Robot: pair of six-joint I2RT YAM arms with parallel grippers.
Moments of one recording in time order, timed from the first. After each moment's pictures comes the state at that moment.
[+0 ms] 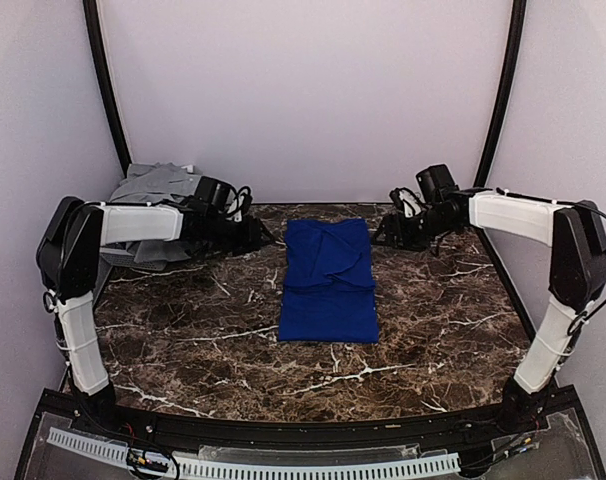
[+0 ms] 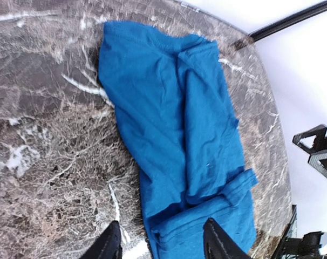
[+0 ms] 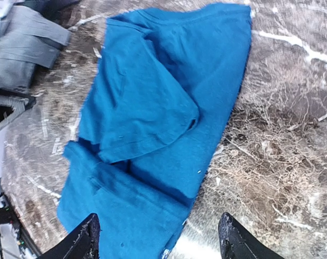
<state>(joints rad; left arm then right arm) -0.47 1.96 1.38 -0.18 0.39 -0.55 0.38 1.76 1.32 -0.47 -0.39 0.28</state>
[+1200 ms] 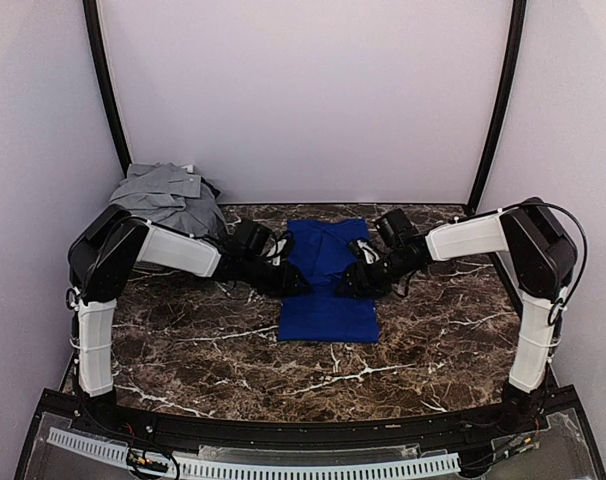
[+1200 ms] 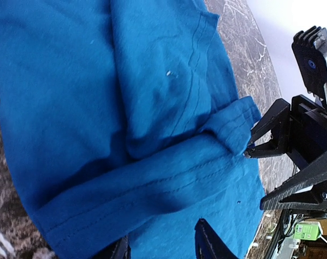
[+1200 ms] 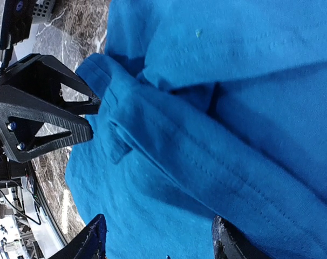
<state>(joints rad) -0.66 2.09 1.27 0.03 0.48 -0.59 0.55 1.94 1.19 -0.27 -0.61 0.36</state>
